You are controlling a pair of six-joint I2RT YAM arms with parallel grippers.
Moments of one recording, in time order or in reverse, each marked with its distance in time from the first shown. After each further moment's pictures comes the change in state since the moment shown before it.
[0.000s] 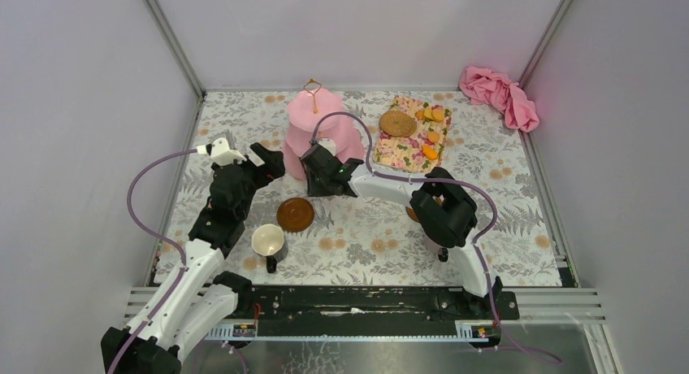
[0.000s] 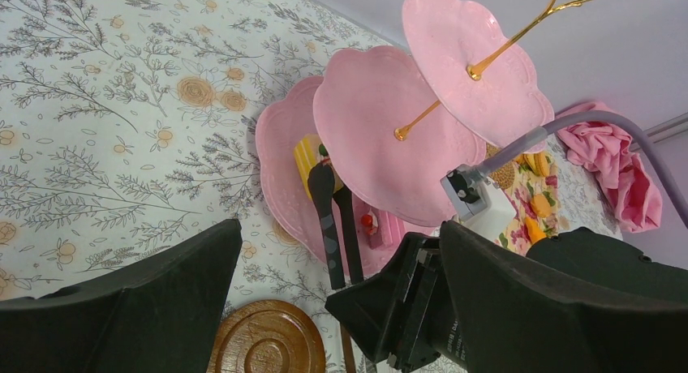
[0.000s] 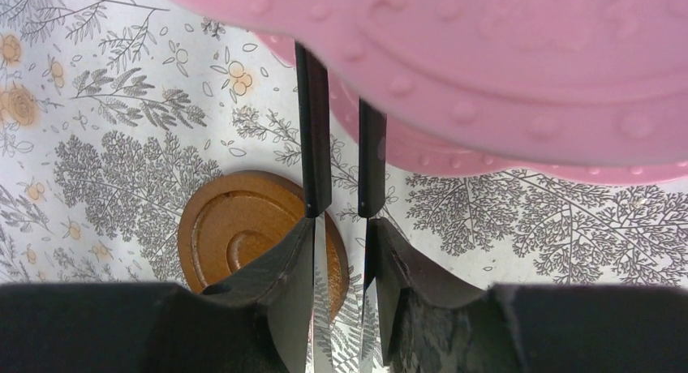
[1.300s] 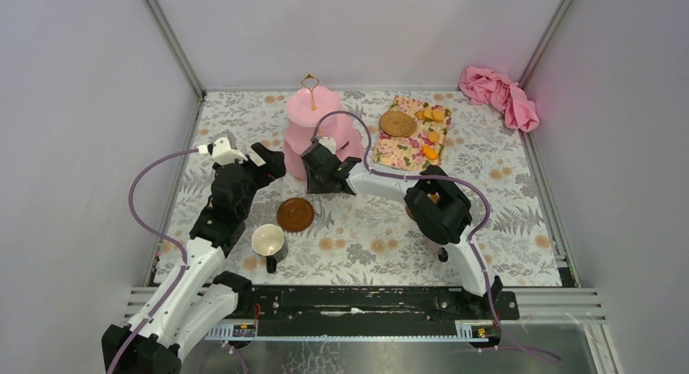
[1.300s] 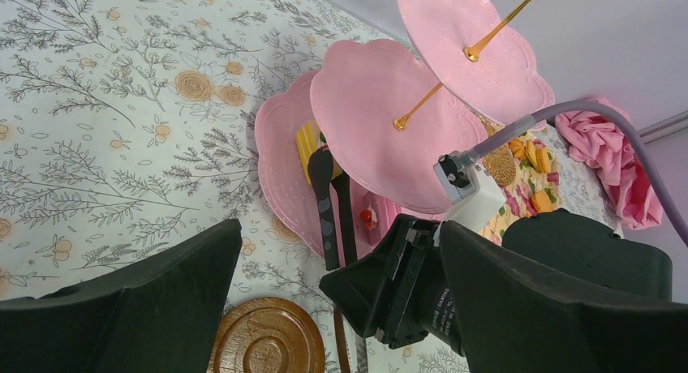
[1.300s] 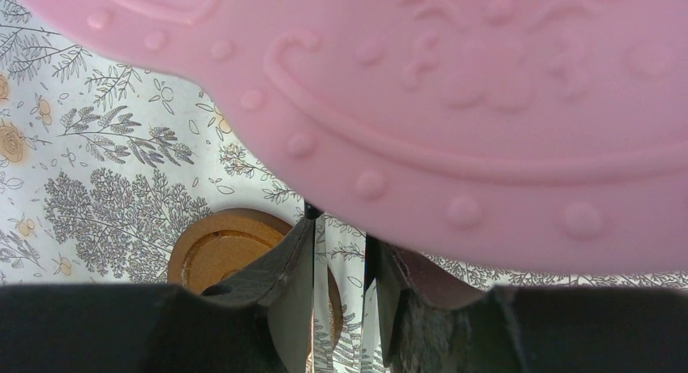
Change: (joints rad) left arm 0.000 0.014 0.000 0.000 0.006 -0.007; right arm -0.019 0.054 0.038 0.022 0.017 0.013
